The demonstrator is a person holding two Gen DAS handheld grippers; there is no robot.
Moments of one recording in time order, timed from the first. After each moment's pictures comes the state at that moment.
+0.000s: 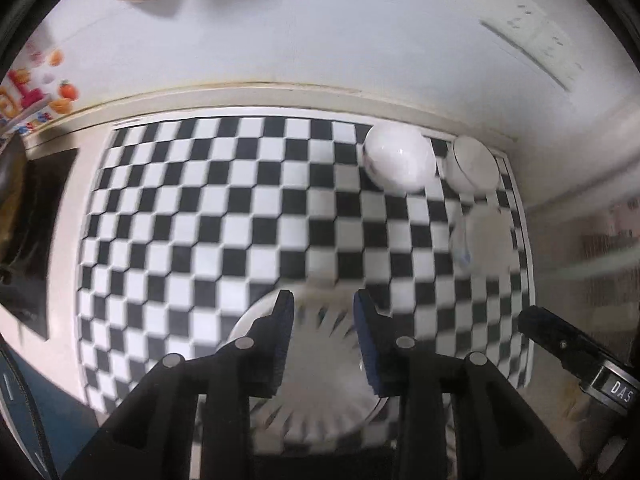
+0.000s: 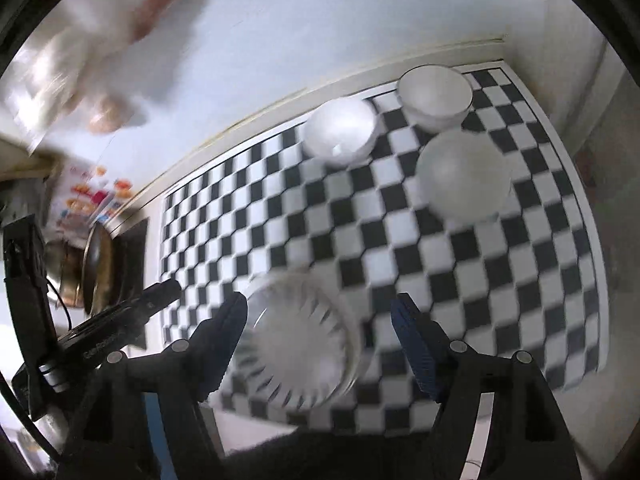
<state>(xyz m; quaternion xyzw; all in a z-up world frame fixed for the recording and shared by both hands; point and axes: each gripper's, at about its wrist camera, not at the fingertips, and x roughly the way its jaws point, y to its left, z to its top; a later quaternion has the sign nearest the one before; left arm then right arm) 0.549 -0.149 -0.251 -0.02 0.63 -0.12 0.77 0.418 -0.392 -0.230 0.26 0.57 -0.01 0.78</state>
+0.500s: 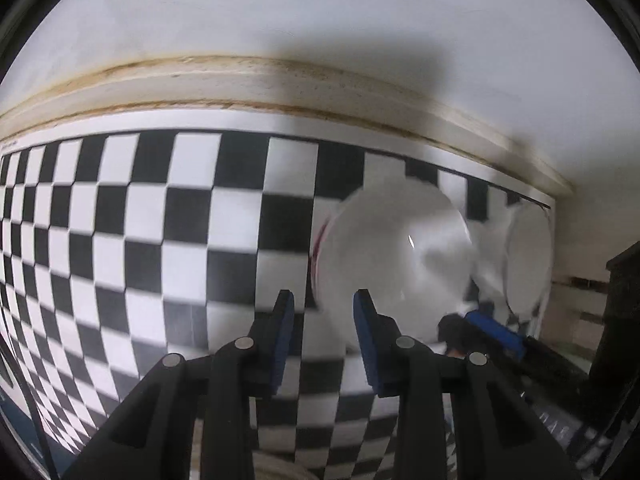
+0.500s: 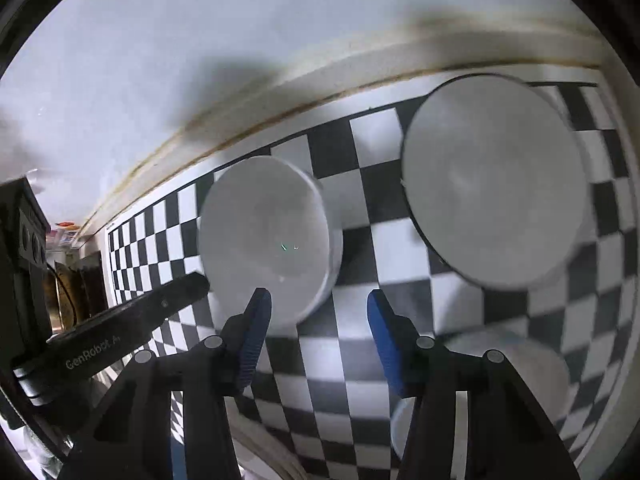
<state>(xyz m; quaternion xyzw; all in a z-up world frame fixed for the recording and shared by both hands) 0.730 -0.248 -0.388 -0.05 0.72 -0.11 0.68 0.638 -0.485 -0.389 0.27 0.67 0.02 0.69</state>
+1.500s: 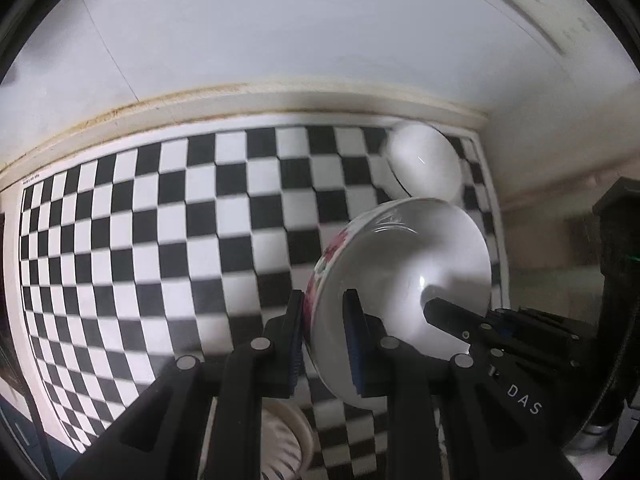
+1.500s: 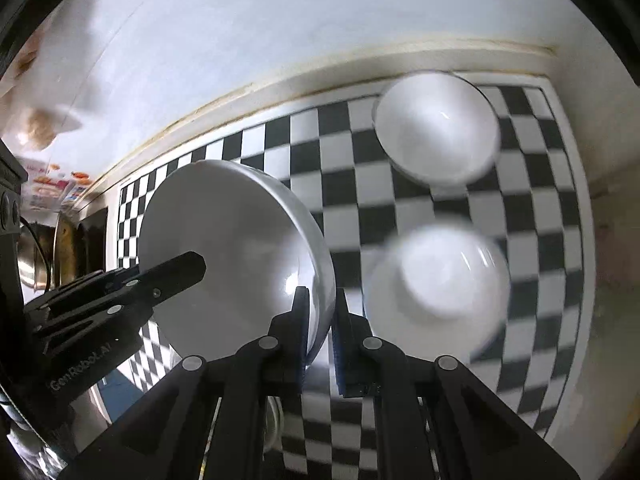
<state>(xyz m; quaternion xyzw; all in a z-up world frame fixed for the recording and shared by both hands) 0.590 -0.272 -0.279 0.02 0.66 -0.19 0.73 0.524 -0.466 -0.303 0.21 0.65 0.03 0.73</state>
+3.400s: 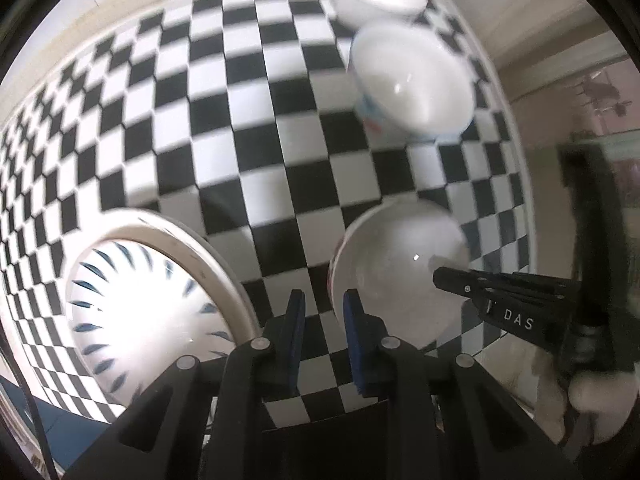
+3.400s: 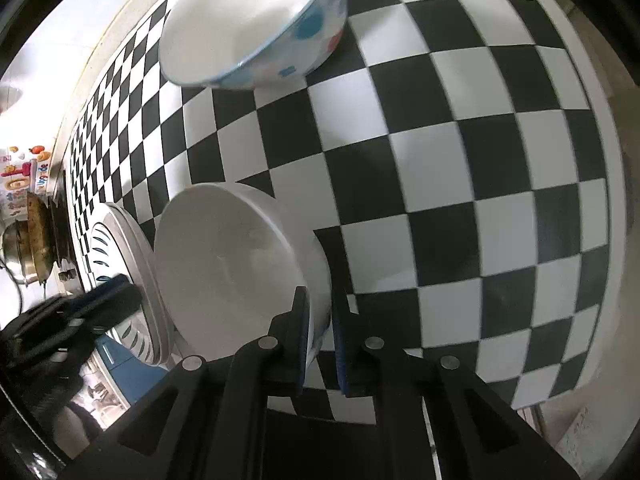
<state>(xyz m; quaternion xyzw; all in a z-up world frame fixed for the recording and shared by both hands) 0.470 -0.321 -0.346 0.08 0.71 -0.20 0.67 0.367 -0.511 -0.421 0.28 0.72 -0.01 0.63</state>
